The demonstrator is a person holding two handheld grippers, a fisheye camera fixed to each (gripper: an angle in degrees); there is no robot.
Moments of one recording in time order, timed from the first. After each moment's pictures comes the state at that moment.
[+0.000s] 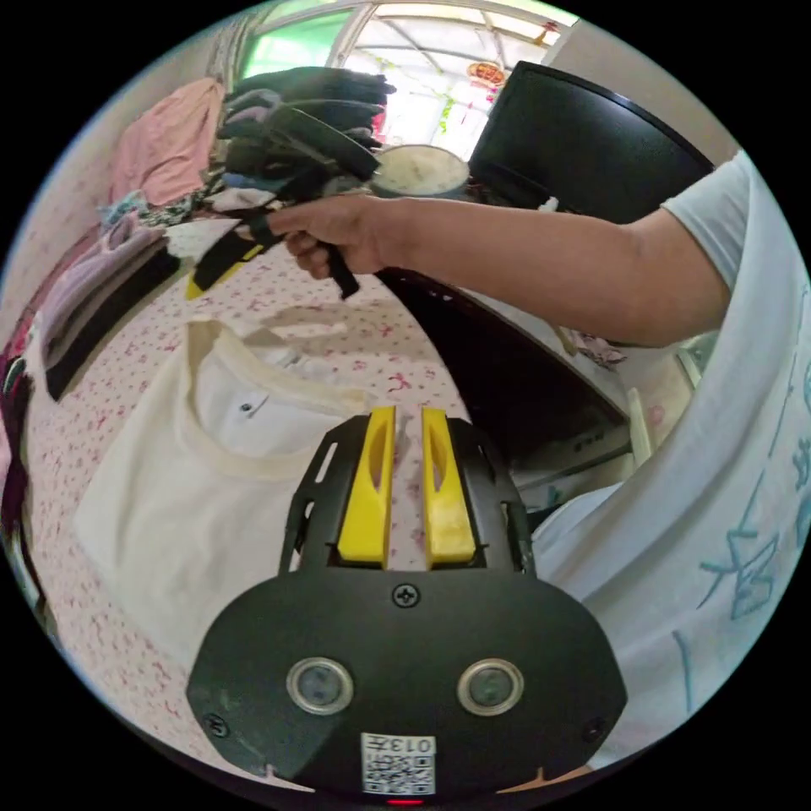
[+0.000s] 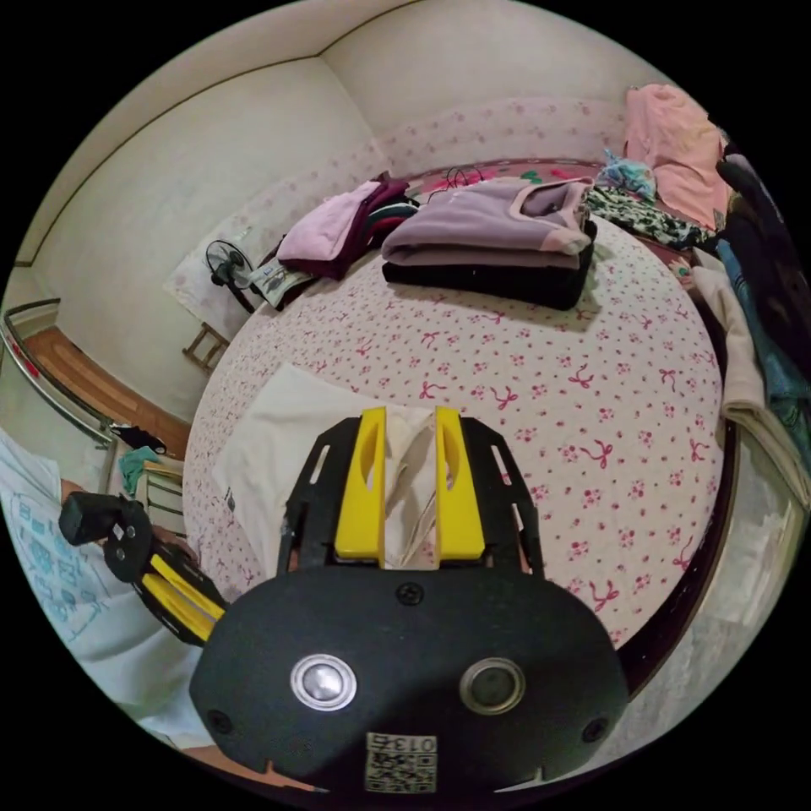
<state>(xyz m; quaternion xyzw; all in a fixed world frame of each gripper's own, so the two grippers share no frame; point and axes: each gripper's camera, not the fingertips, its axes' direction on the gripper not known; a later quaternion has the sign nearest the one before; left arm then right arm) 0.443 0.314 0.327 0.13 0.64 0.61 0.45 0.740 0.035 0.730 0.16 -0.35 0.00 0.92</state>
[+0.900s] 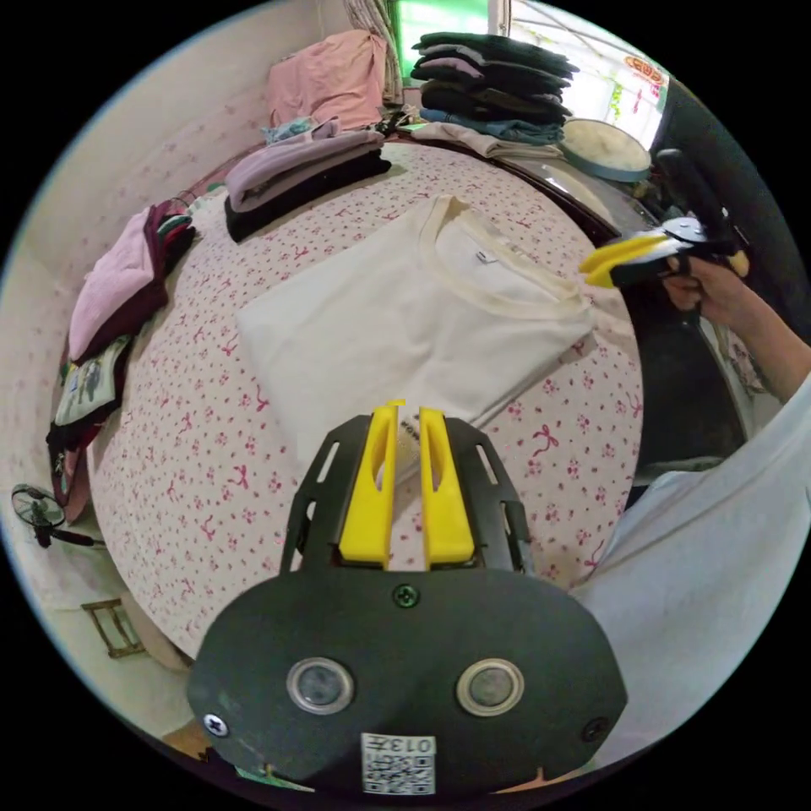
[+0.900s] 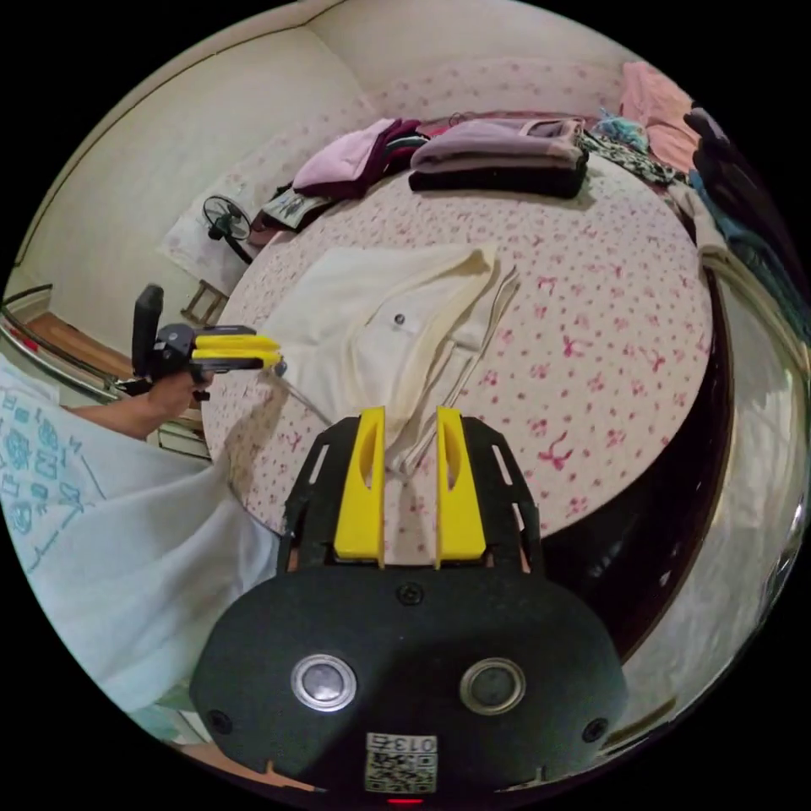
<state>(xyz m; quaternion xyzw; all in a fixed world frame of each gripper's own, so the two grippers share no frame) 0.474 0.369 0.378 0.12 0.48 0.52 0.69 0.715 0.249 0.692 0.08 -0.34 0.00 0.94</state>
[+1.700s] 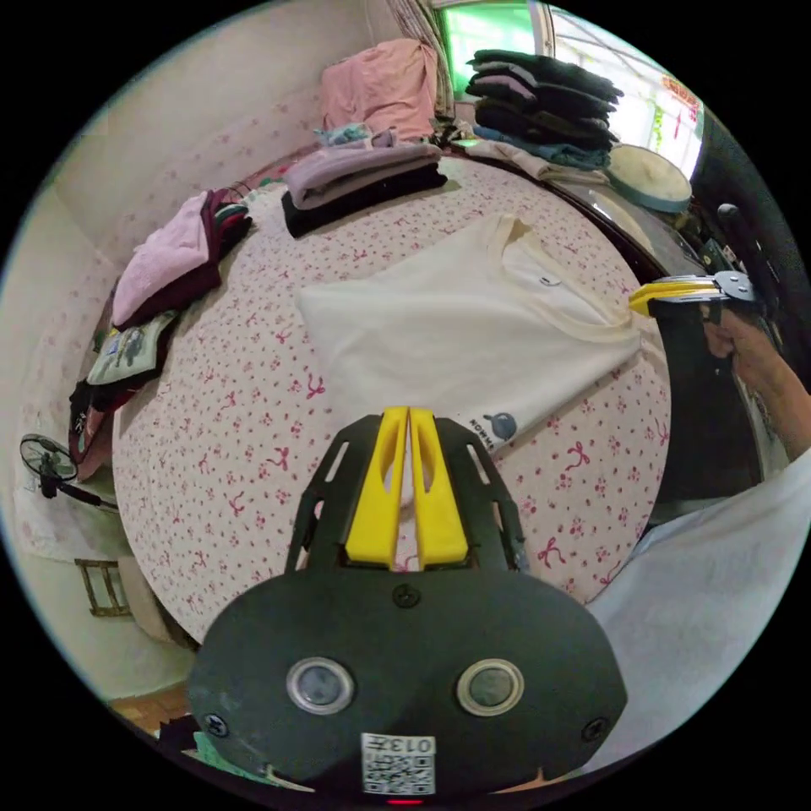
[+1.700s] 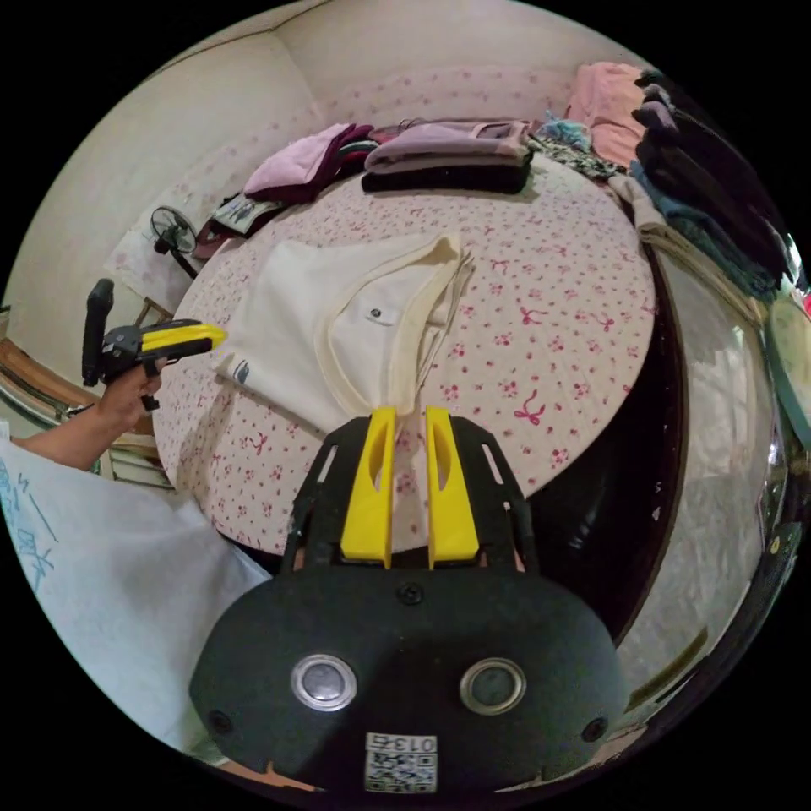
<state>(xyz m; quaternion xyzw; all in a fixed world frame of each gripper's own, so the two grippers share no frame) 0.479 0.391 0.369 0.14 0.46 0.46 0.75 0.642 0.313 0.681 0.08 -0.25 0.06 0.96</state>
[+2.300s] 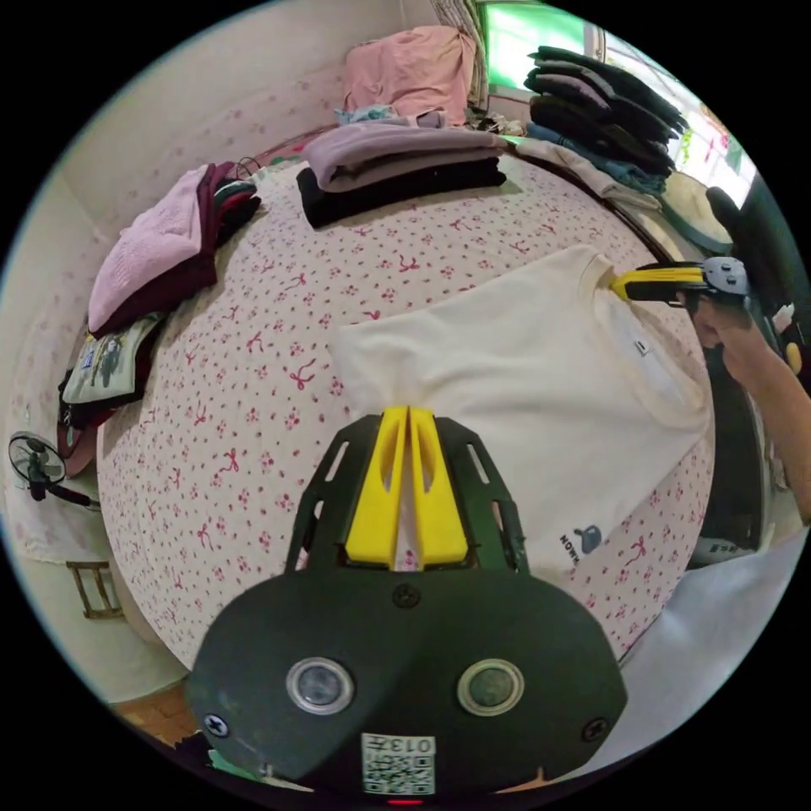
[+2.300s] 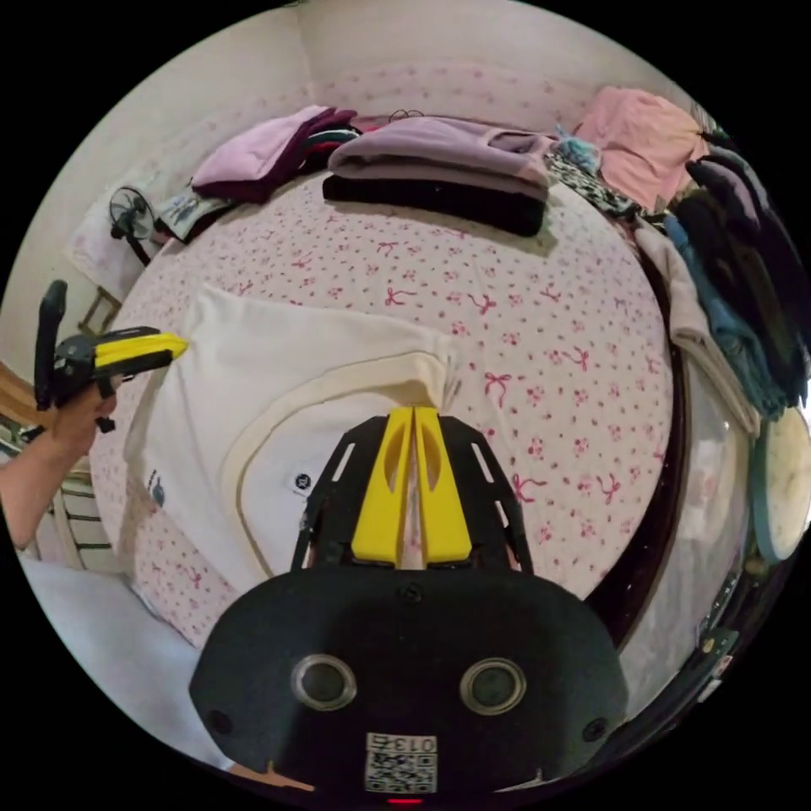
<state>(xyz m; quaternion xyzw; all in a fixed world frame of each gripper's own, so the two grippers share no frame) 0.543 0.293 0.397 0.11 0.45 0.44 0.76 0.587 0.194 0.717 0.06 -0.17 0.03 0.98</state>
